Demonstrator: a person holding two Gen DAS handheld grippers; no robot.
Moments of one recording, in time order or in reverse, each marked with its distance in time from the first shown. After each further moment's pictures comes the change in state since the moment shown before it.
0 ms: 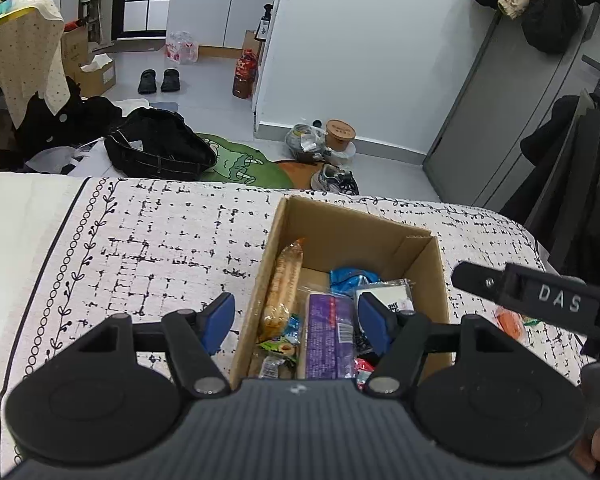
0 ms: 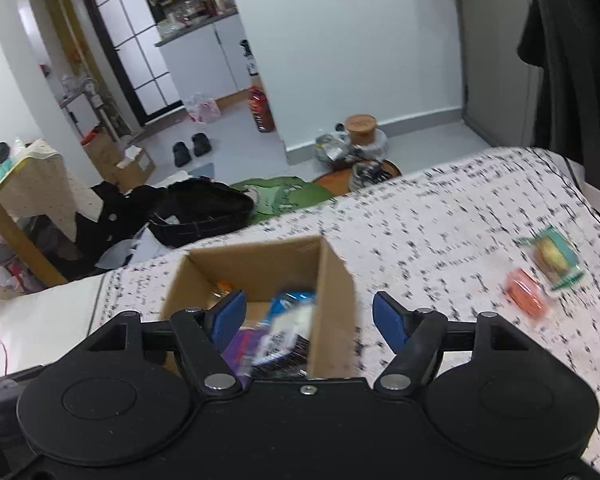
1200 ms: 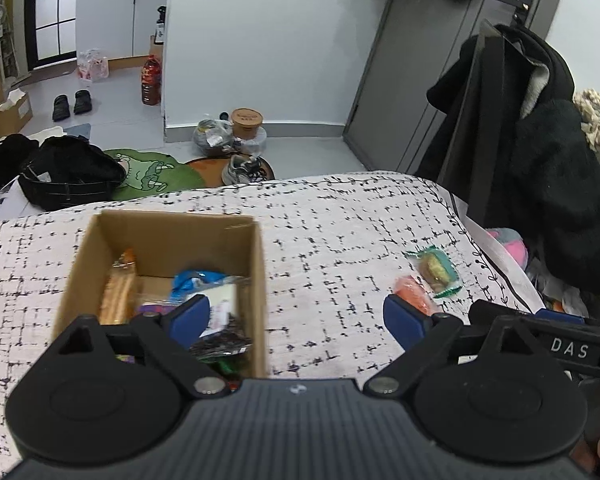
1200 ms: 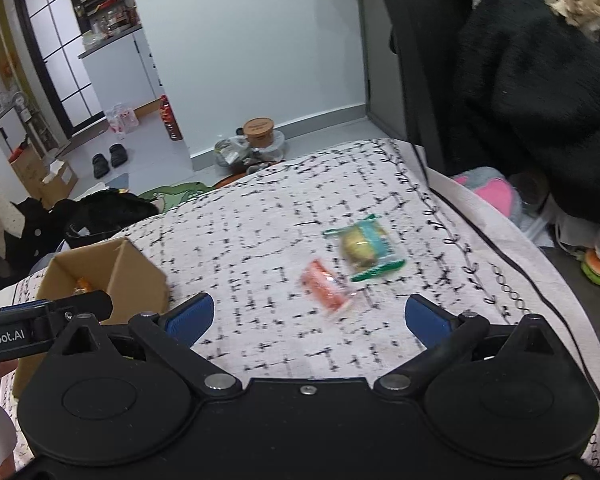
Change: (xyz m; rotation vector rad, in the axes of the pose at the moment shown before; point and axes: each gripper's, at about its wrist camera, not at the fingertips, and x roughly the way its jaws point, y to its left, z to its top) left arm 0.021 -0.125 -0.008 0.193 0.039 -0.154; right arm -0.058 -0.134 -0.005 0.063 -0.008 -0.204
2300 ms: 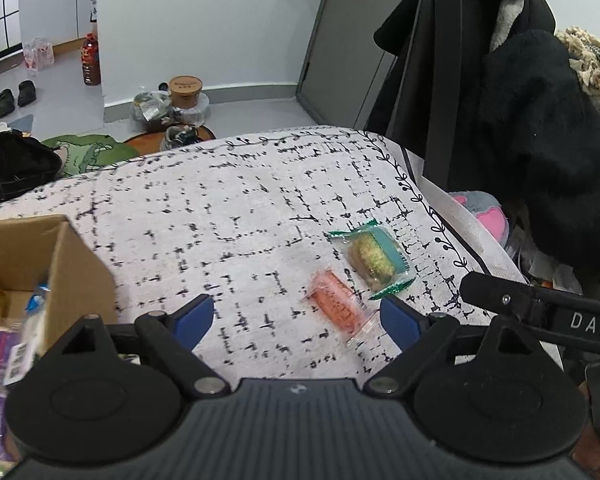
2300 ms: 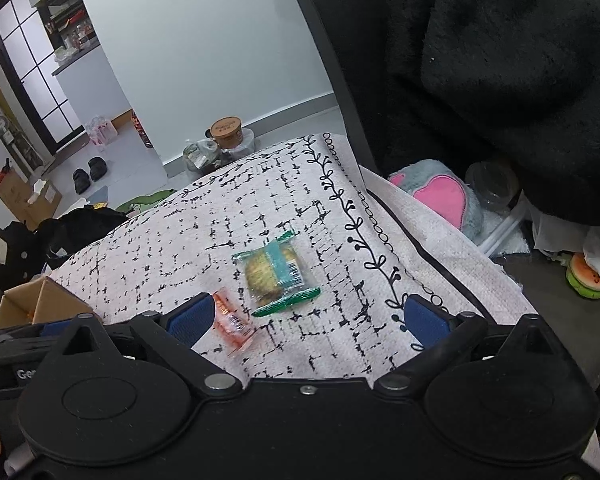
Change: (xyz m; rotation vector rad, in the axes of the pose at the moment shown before) left arm 0.101 -0.091 0.007 0.073 0.116 -0.082; right arm 0.048 -0.094 0.027 0.077 0.036 0.012
